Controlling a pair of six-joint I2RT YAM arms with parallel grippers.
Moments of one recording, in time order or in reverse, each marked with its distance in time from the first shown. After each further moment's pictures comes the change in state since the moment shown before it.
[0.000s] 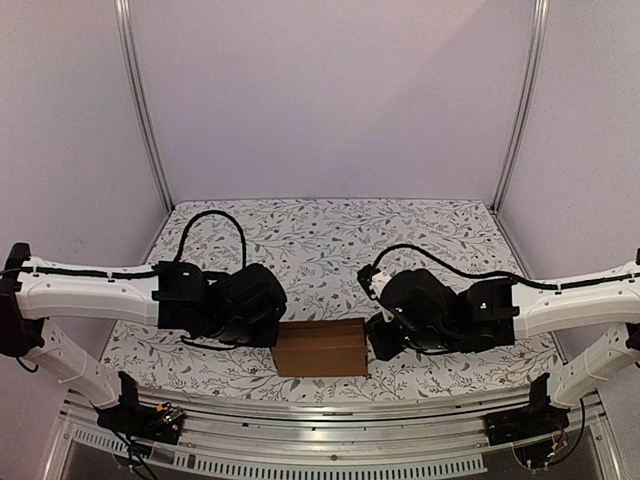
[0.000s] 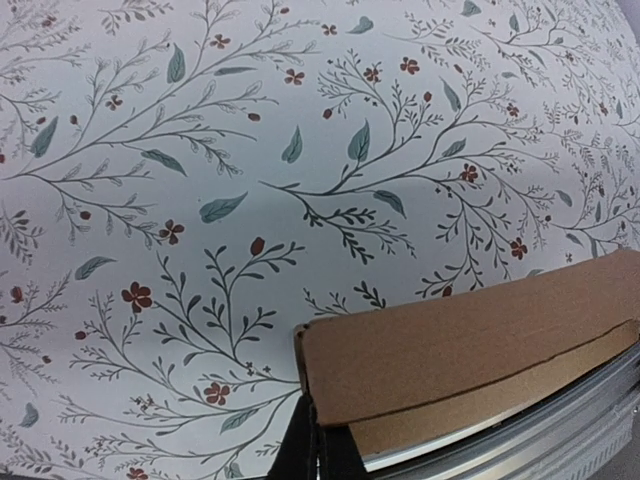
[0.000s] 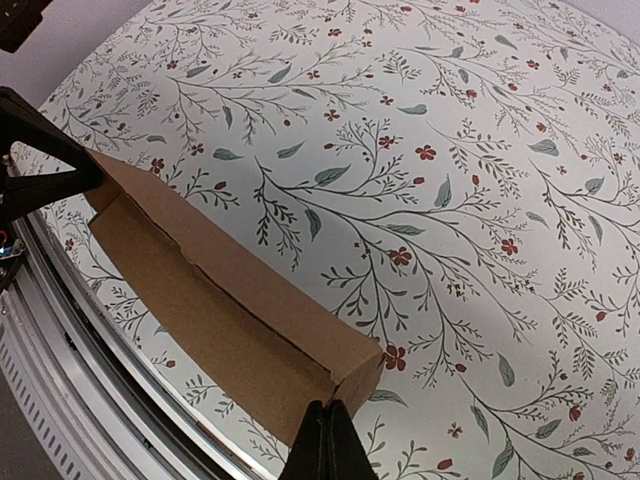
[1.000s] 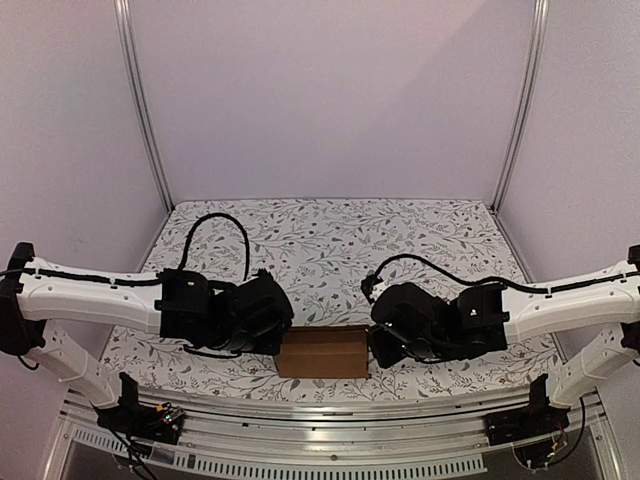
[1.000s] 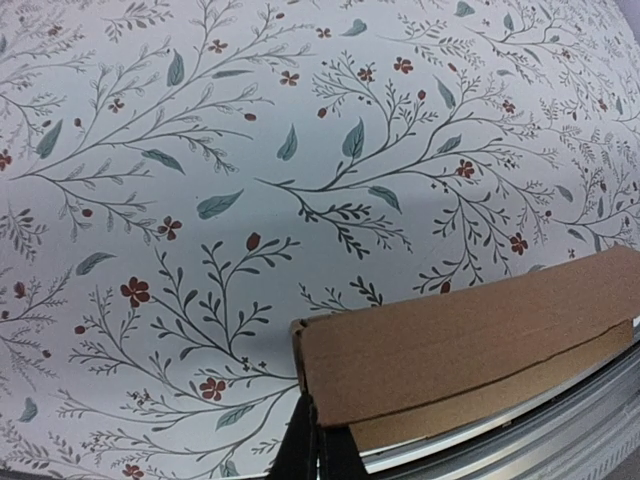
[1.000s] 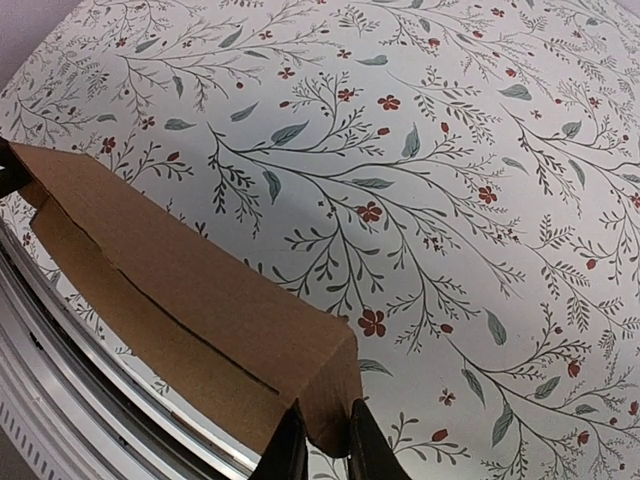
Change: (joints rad) left arm -0.071 0.017 0.006 -0.013 -0.077 -0.044; right arm 0.030 0.048 0.013 -0.092 0.069 0.117
